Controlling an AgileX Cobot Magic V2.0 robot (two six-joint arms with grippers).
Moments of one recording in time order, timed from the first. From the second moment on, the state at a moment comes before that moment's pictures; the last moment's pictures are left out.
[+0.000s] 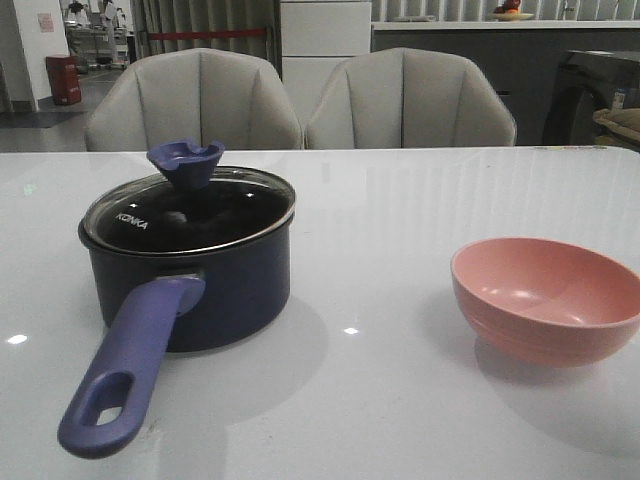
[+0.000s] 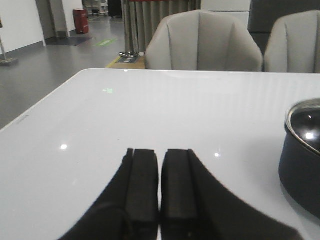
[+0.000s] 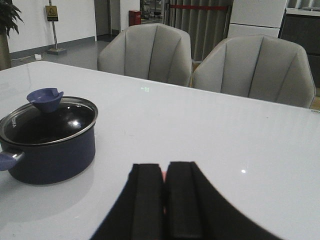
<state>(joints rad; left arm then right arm) 0.13 -0.01 0.01 -0.03 0.14 -0.01 0.32 0.16 -0.17 0.29 0.14 -0.29</state>
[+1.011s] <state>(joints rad) -0.01 -0.01 0.01 0.04 0.07 -0.14 0.32 0.16 -0.17 0.29 0.14 -0.29</state>
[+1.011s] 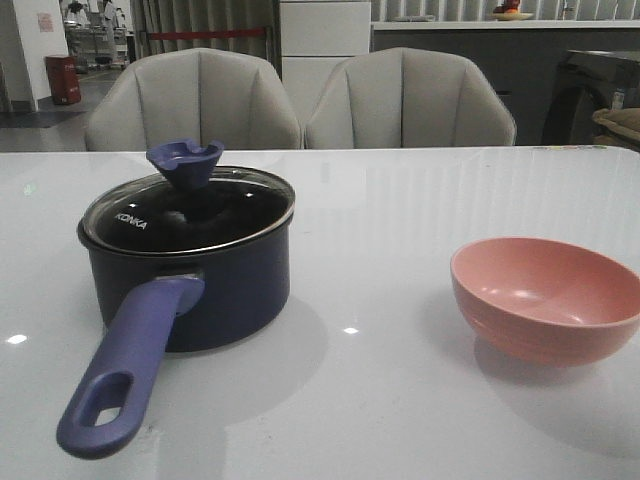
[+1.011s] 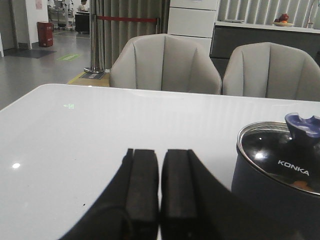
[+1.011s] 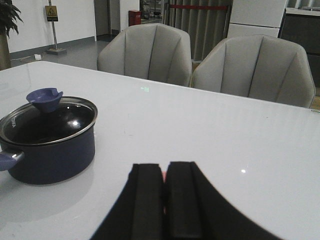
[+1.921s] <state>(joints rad) -0.01 -0.01 0.01 0.03 0.07 -0.14 0.32 0.16 -0.17 0.28 0.14 -0.29</state>
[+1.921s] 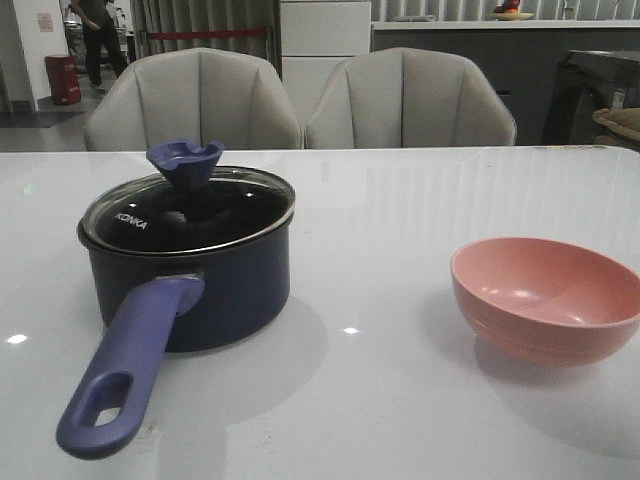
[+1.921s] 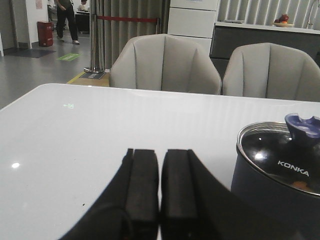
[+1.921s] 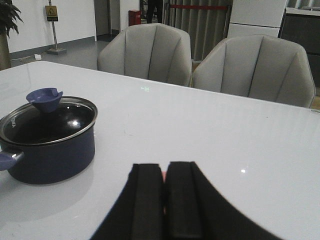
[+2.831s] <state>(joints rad) -0.01 -0.01 0.01 0.03 0.07 -0.14 0.04 -0.01 0.03 -0.03 0.03 -0.01</state>
